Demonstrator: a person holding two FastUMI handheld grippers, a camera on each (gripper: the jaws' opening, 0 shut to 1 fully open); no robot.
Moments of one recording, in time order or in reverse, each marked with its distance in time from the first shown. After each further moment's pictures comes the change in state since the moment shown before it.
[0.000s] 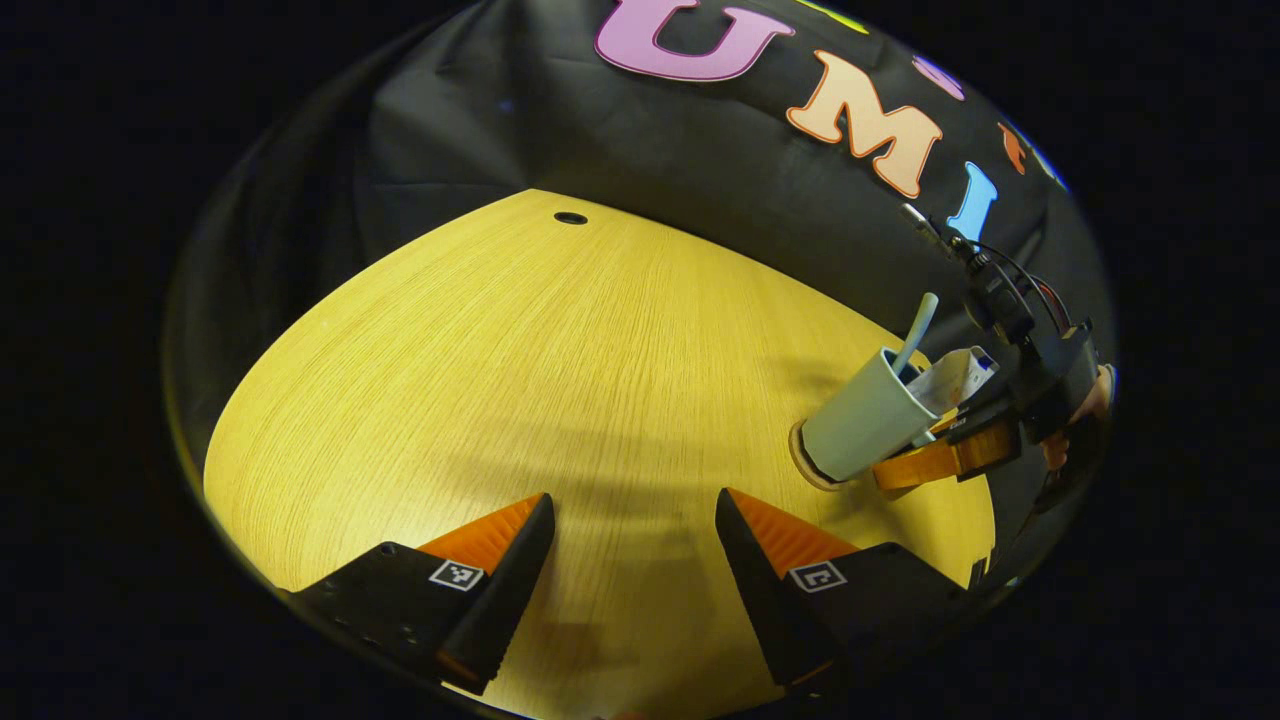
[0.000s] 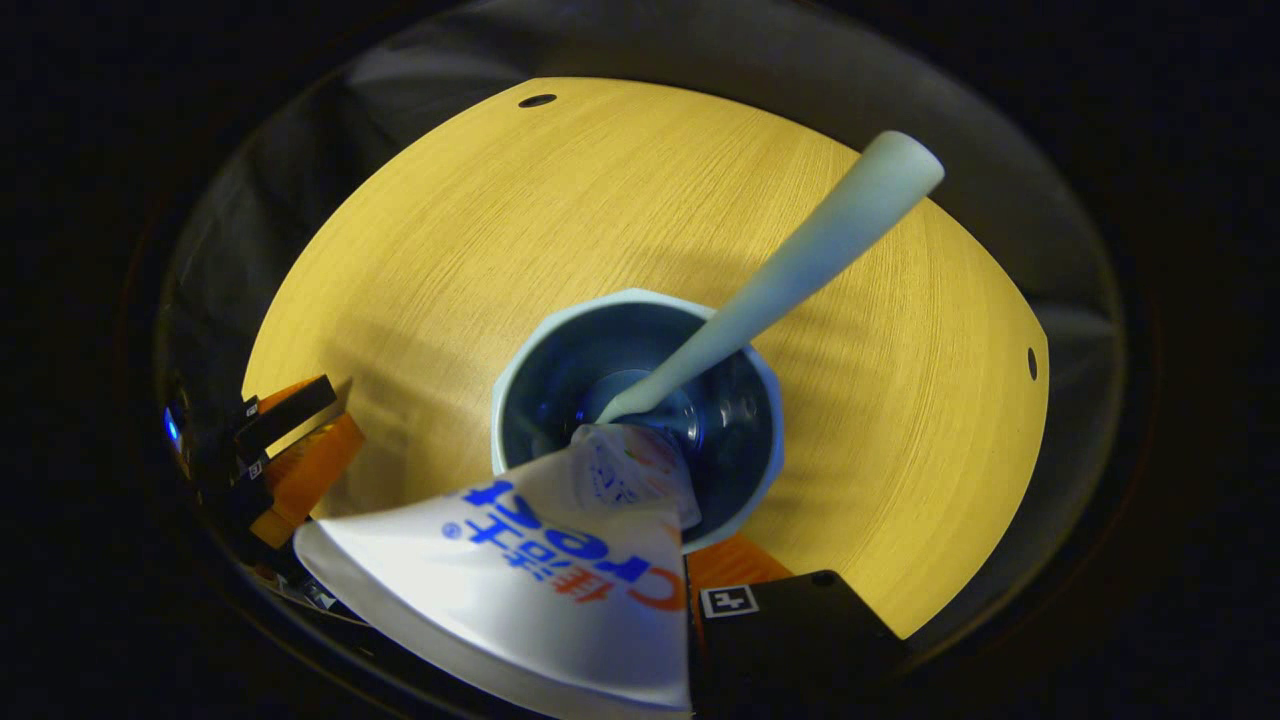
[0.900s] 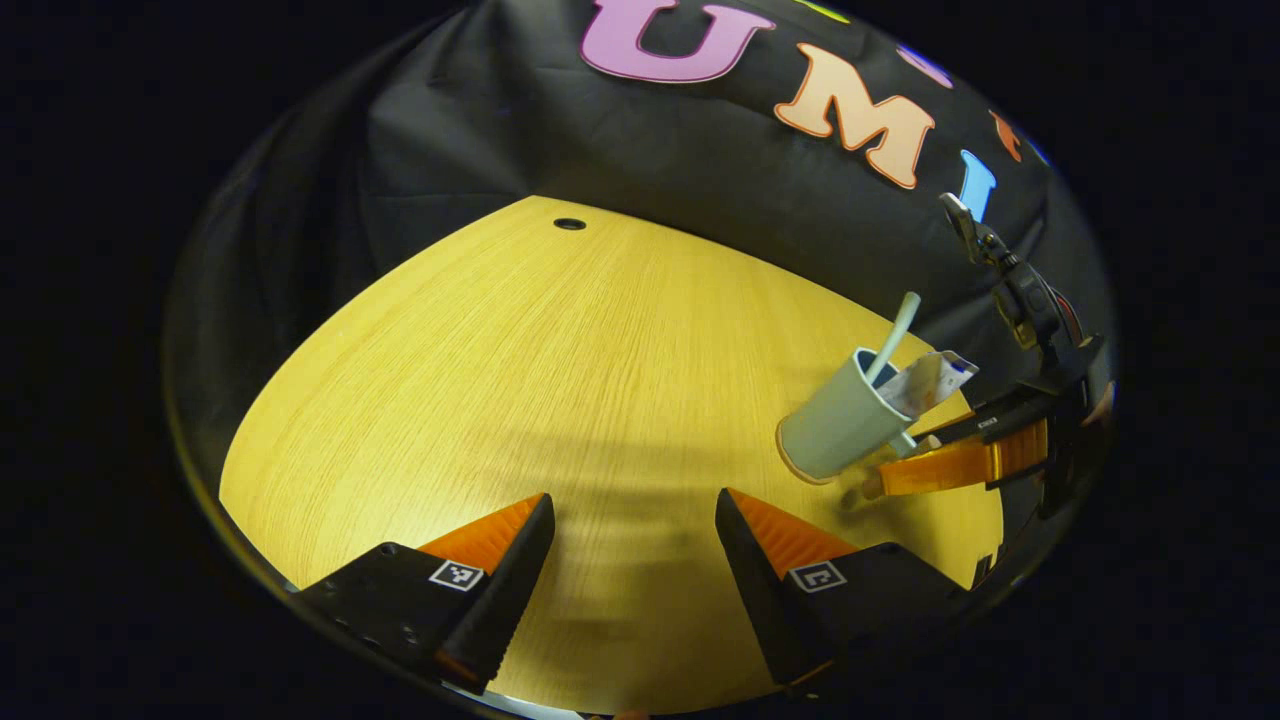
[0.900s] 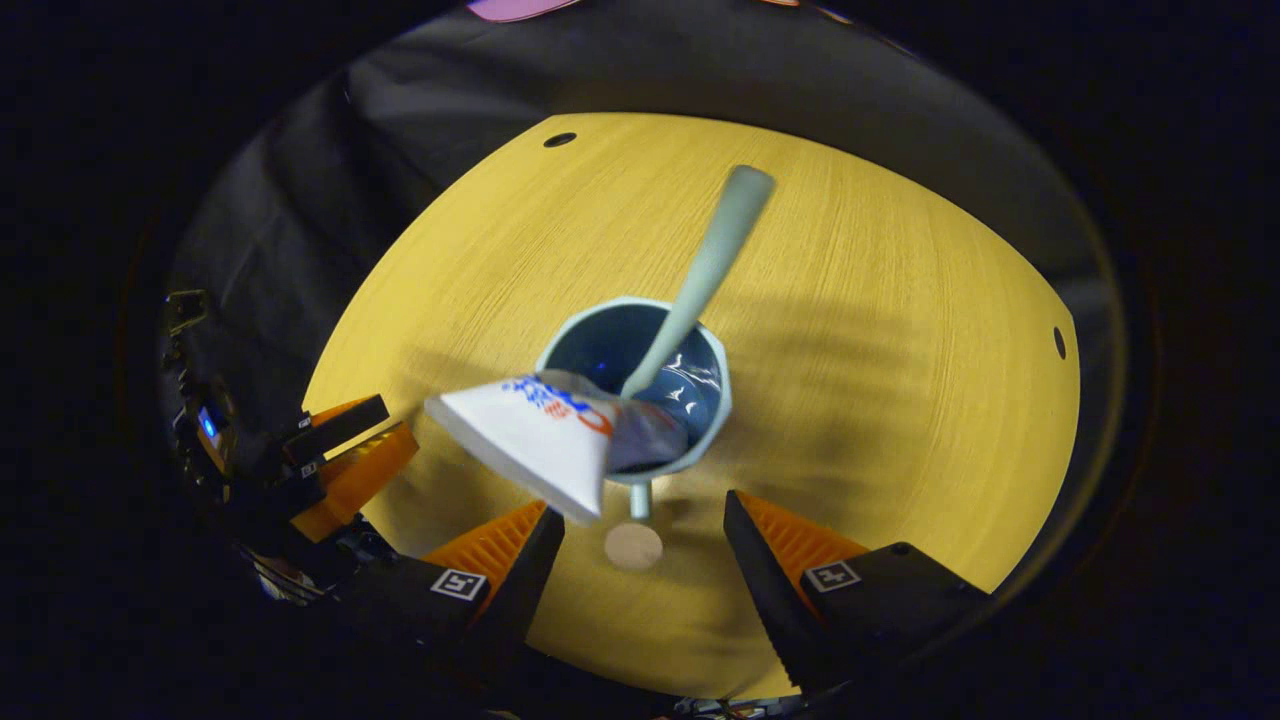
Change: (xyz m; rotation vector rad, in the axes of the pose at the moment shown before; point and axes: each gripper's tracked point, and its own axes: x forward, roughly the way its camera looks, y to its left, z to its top) left arm -0.026 -0.027 0.009 0.046 0.008 0.062; right arm -0.033 -0.008 -0.016 0.079 -0.132 0.173
